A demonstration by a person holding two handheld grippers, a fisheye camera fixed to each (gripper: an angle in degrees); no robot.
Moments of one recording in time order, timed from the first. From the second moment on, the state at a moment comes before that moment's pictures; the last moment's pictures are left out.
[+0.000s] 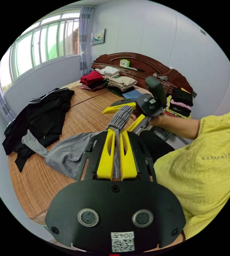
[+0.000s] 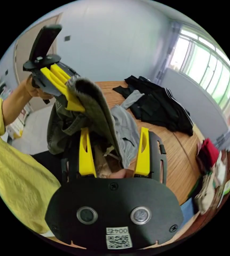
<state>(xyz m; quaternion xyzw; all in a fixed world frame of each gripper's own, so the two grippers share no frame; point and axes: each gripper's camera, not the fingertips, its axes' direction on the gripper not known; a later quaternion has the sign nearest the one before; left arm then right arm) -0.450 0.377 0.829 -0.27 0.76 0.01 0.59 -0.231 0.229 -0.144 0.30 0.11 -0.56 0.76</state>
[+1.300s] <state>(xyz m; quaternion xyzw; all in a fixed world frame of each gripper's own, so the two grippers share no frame) -0.409 0.584 0.671 -0.45 0.41 -0.12 0.78 -0.433 0.549 -0.558 0.37 0.27 -0.55 0.70</state>
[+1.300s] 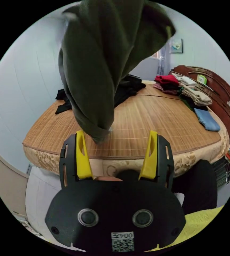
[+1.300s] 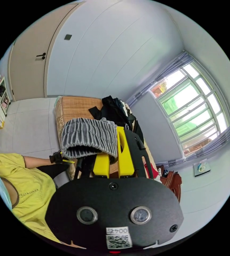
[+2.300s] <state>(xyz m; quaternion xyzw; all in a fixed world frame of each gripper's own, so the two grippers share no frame) -0.241 0.562 1.046 -0.61 0.45 0.04 0.65 0.048 0.278 -0.481 0.16 0.01 -0.25 0.96</state>
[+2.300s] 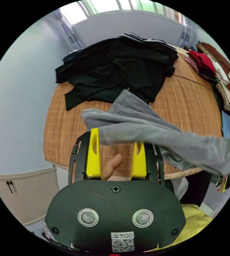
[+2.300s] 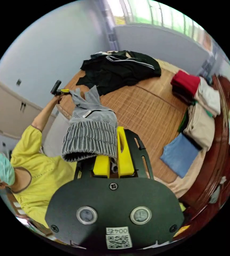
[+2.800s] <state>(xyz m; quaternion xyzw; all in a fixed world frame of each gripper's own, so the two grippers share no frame) -0.186 0.499 0.718 -0.32 0.79 -0.16 0.50 0.060 0.233 -0.438 0.21 -0.25 -0.24 0.91</state>
